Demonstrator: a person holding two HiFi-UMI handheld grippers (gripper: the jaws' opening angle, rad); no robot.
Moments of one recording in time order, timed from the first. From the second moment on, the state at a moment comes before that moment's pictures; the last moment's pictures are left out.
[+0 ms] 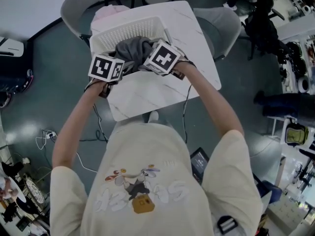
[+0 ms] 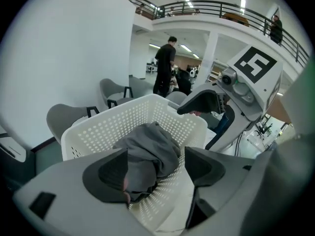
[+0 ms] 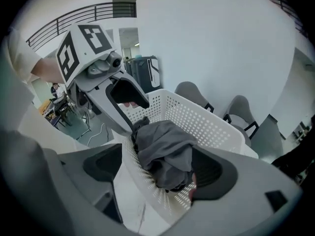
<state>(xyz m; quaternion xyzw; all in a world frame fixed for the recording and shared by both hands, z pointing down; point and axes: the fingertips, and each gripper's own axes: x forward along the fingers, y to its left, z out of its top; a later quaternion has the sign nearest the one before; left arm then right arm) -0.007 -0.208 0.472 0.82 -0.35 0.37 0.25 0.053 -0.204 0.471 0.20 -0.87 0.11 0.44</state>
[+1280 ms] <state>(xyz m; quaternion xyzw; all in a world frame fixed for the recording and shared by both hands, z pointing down) -0.003 -0.064 0.449 0.79 -0.47 0.23 0.32 0.091 -0.107 0.456 0.40 -0.86 0.26 0.19</state>
